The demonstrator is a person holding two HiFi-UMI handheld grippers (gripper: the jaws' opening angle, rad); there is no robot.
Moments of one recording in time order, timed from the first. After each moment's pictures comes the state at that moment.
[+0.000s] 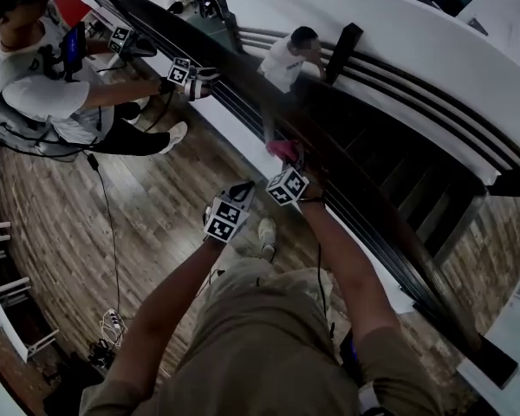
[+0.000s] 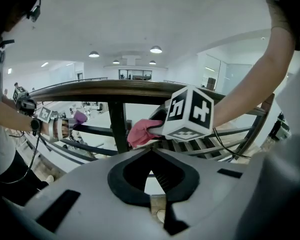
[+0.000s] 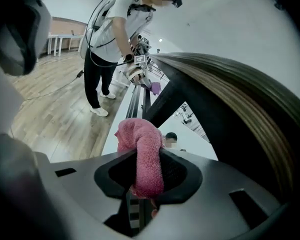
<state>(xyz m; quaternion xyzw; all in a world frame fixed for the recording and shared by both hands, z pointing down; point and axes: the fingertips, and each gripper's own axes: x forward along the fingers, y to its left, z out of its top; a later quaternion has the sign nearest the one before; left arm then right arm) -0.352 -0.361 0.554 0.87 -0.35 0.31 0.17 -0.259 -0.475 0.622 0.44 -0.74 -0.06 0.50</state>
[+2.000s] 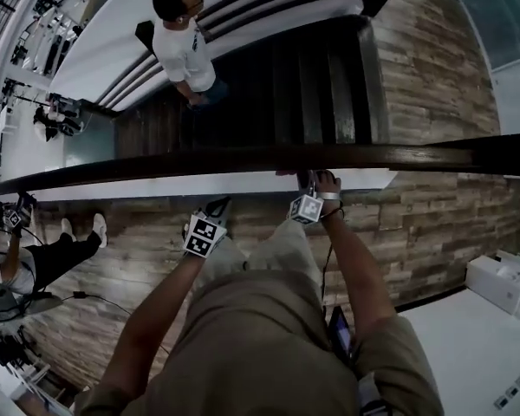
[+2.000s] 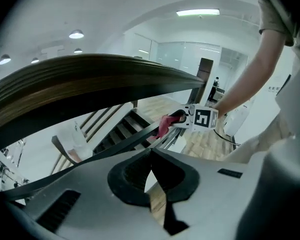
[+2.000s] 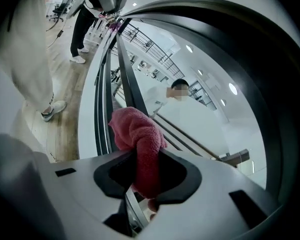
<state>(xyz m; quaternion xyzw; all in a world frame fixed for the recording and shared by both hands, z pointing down) 0.156 -0.046 0.592 0.92 0.01 0.39 0.07 0.366 0.034 0.694 0.60 -0.56 0.01 0.57</state>
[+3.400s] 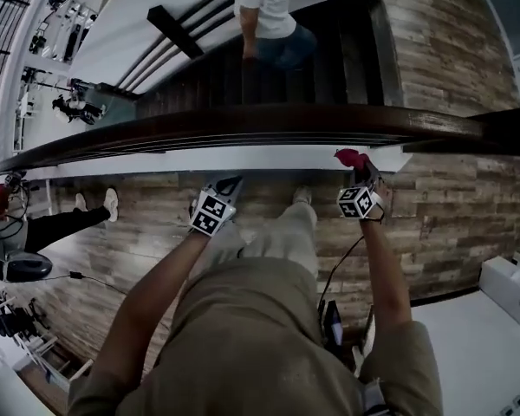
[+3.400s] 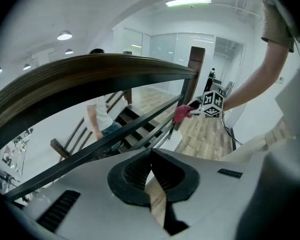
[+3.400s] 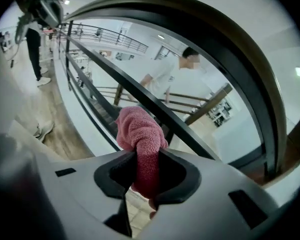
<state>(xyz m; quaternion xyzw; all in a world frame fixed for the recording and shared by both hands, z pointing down) 0.198 0.071 0.620 0.91 0.03 0.42 0.03 0.489 0.284 0.716 0.72 -0.45 0.22 0.48</state>
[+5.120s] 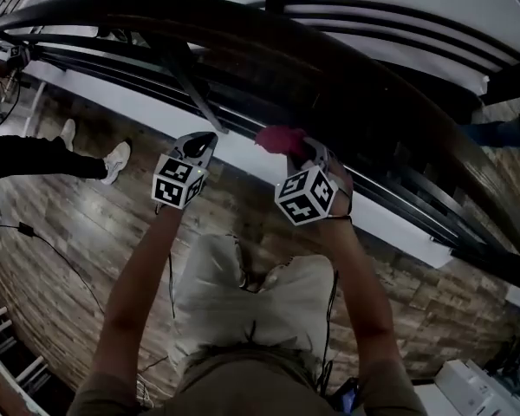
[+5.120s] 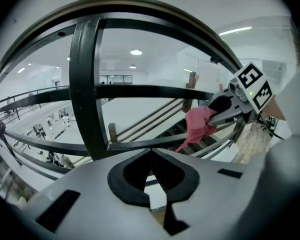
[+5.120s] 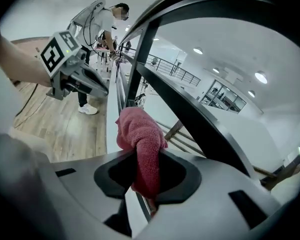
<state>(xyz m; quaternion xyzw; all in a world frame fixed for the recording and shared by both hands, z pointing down) -0.279 -0.430 0.822 0.92 -0.25 0.28 0.11 -0.123 -0.355 0.807 0.54 -0.70 0.10 0.46</state>
